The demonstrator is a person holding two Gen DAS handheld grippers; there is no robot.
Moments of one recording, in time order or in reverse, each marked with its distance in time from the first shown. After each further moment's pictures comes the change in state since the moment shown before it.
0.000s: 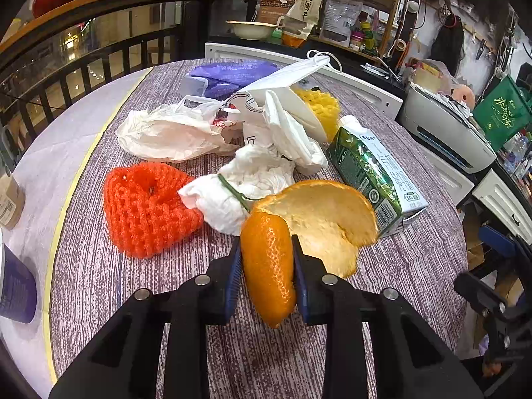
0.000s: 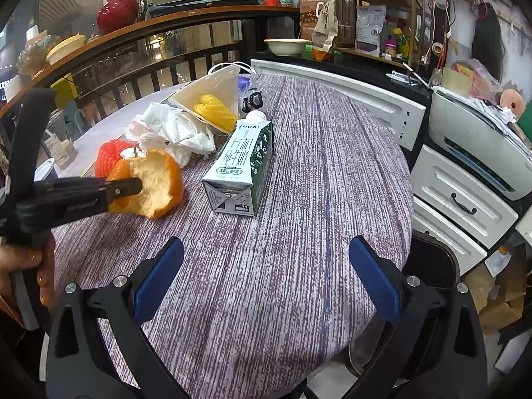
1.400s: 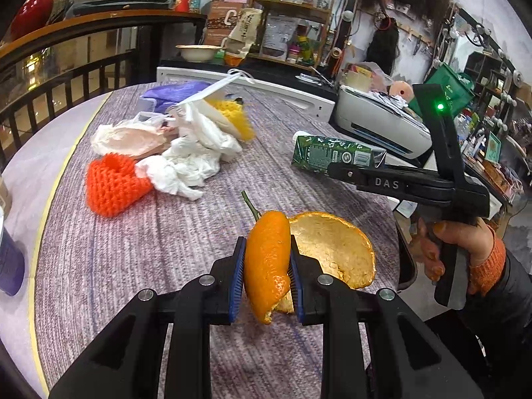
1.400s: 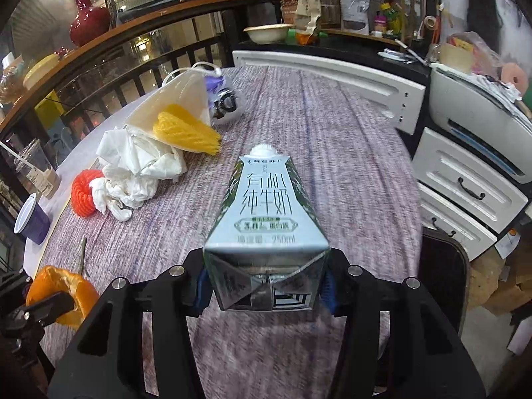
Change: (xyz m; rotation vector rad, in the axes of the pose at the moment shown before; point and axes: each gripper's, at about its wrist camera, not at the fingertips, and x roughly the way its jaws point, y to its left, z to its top) left arm -0.048 -0.036 -0.041 0.116 -0.096 -0.203; right arm 0.041 -0.034 0.031 0.101 0.043 -0.001
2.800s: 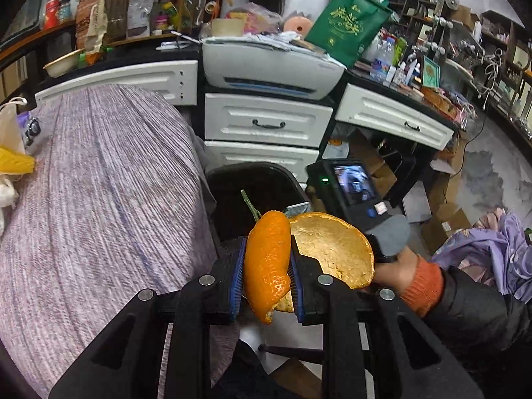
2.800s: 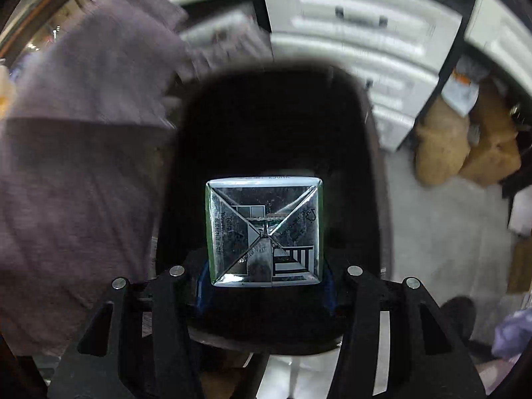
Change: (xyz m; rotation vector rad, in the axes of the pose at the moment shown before) left arm 0.108 -0.212 0.004 0.269 0.160 -0.240; right arm 0.058 -0.239 -0.154 0.396 0.363 -0.182
